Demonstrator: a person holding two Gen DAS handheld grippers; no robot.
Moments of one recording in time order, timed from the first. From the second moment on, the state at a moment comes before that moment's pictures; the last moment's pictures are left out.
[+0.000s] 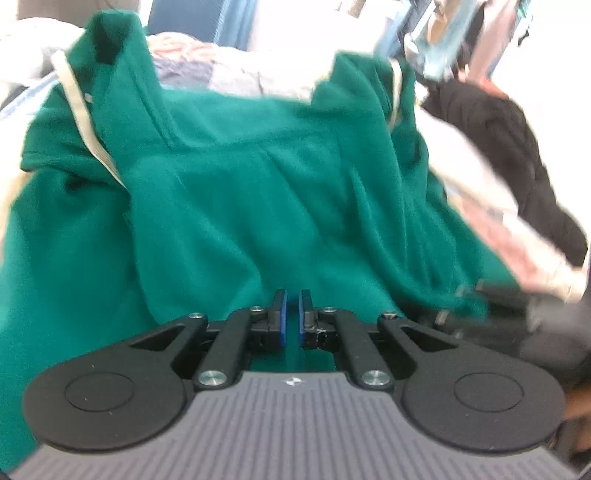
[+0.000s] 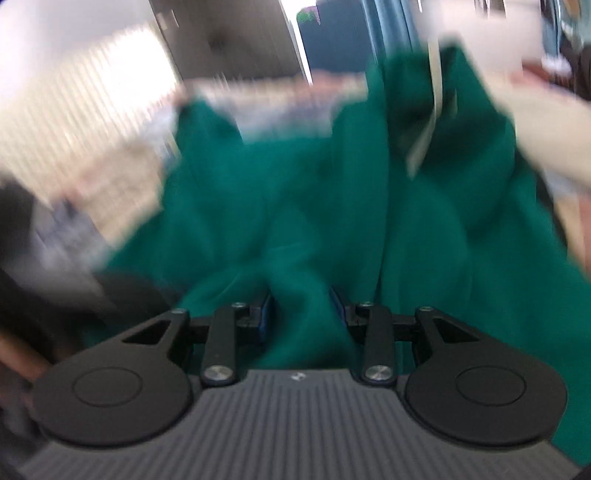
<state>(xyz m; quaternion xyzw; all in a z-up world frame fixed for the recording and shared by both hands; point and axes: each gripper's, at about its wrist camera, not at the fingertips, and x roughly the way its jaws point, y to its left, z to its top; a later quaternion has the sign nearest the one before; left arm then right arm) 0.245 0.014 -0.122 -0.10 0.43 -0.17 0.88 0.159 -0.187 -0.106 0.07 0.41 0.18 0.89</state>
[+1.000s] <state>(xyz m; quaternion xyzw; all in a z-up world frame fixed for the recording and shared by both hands) 0.440 0.125 -0.136 -0.16 0.32 0.03 0.93 0.384 -0.166 -0.066 -0.13 0.27 0.02 0.95</state>
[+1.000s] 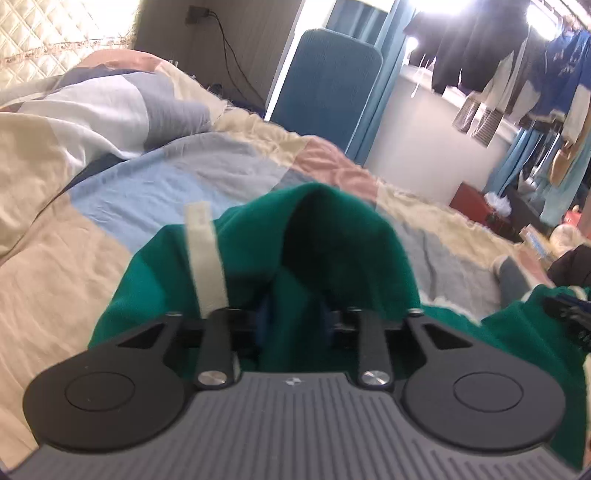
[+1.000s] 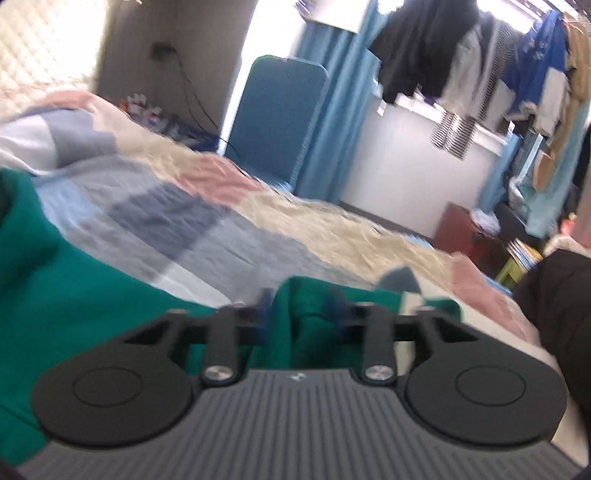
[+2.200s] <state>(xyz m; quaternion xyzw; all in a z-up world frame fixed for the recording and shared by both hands) 0.347 0.181 -0.123 -0.27 0.33 0.08 0.90 0.281 -0.296 -0.107 0.17 0.30 -0.02 0.94</state>
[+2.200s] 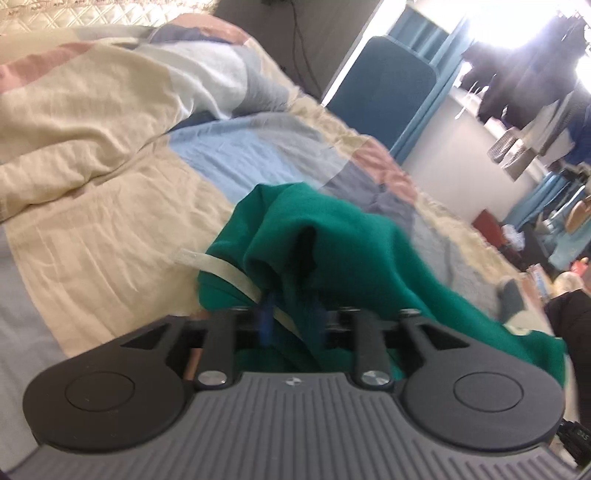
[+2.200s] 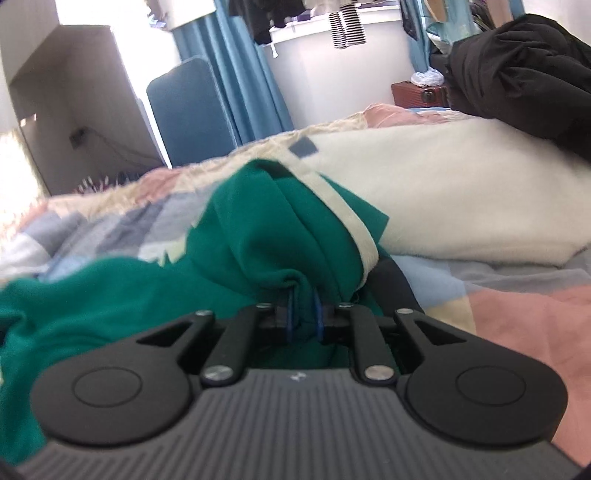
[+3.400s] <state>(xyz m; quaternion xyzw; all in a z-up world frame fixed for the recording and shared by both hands) 0.394 0.132 -0.150 -0.26 0.32 0.07 0.91 0.293 -0.205 -0.116 0.12 0.30 0.11 0.94</state>
